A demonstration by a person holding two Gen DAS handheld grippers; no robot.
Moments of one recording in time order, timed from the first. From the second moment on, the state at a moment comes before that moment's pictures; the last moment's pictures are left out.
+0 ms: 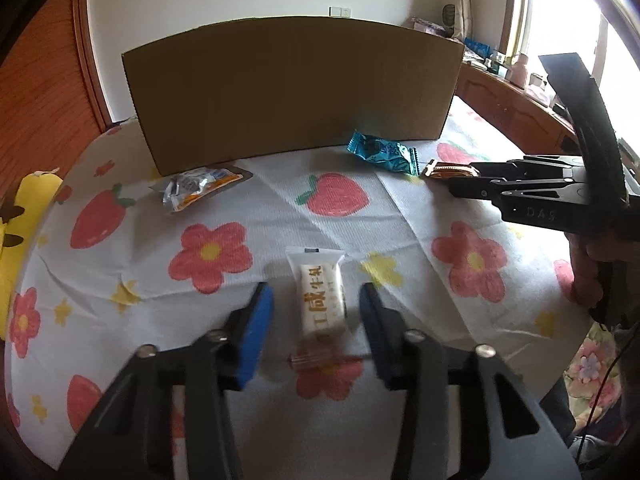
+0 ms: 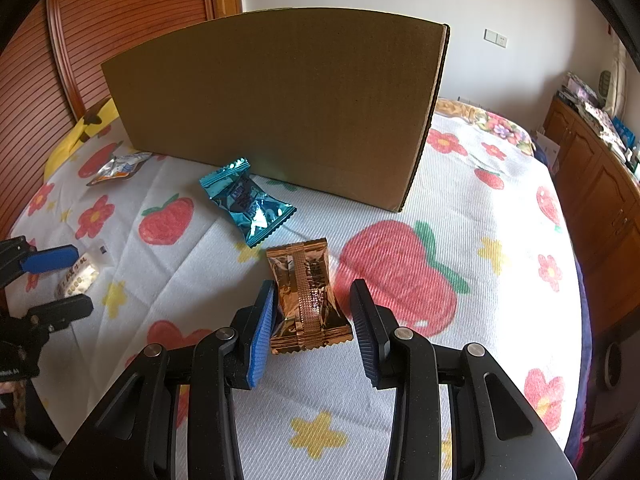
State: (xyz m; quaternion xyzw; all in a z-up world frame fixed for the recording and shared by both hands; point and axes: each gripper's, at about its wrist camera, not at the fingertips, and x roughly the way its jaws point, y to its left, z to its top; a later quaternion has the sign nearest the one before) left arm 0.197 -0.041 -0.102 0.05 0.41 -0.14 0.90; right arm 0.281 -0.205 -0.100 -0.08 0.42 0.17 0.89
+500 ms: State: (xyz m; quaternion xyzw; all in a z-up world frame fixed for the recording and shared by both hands) left arm 0.182 -0.036 -0.091 0.04 0.39 -0.14 0.91; right arm 0.281 -0.205 -0.100 -0.09 0.42 0.17 0.89
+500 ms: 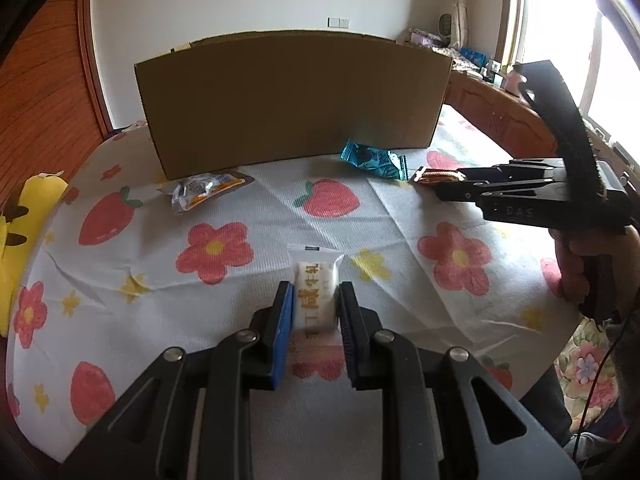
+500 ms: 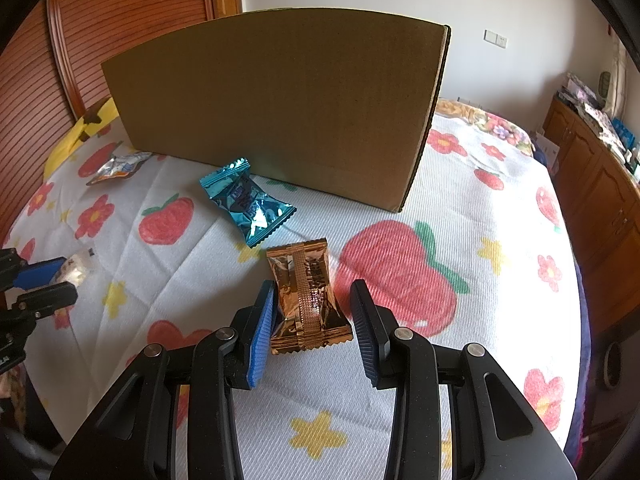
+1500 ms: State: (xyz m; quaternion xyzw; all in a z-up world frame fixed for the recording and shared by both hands) left arm 0.146 -0.024 -0.051 0.02 0.34 -0.14 0.93; right arm 0.229 -0.198 -0.064 -0.08 0.40 0.18 0.90
